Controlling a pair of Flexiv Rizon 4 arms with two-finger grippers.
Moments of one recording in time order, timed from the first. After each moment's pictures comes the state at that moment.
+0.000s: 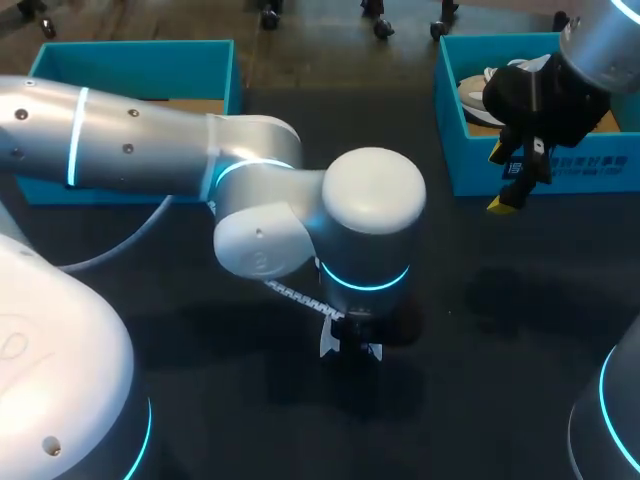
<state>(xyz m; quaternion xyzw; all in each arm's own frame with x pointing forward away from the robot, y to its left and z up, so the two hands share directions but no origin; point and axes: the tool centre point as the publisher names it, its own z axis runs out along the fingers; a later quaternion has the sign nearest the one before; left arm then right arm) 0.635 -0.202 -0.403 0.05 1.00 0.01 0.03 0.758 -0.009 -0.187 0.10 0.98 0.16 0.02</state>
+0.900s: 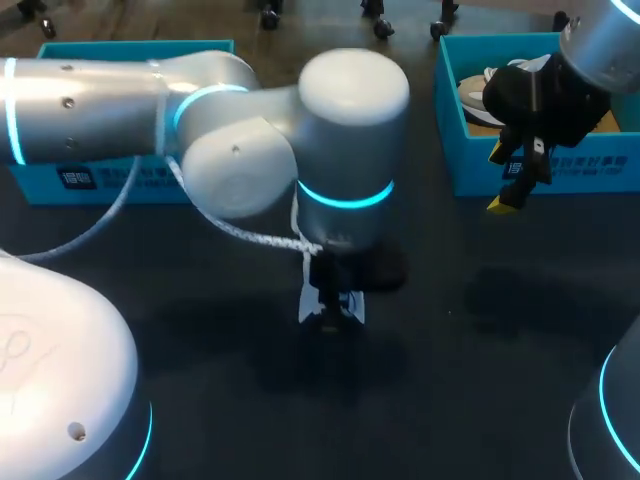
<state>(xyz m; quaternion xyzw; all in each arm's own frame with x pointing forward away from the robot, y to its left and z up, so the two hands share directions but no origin) 0.647 -0.170 -0.319 0.03 1.00 0.02 -0.03 0.758 -0.009 -0.187 0.10 0.98 0.16 0.02</state>
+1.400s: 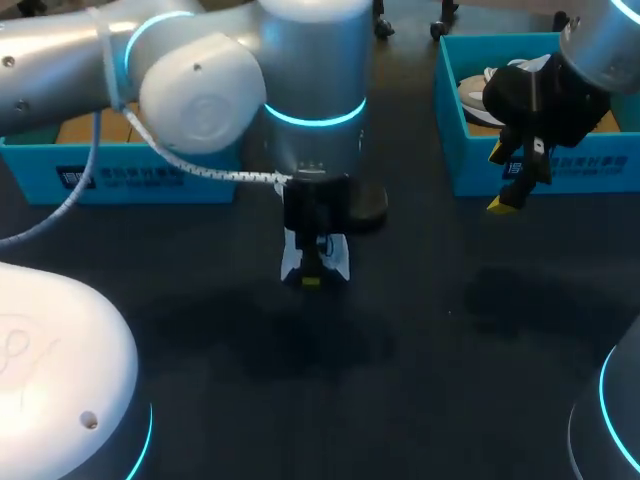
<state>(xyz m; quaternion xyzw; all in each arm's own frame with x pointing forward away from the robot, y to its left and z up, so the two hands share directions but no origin) 0.674 -0.149 -0.254 0.03 1.00 0.01 -0.04 0.758 -0.009 -0.187 0.10 0.98 0.16 0.02</state>
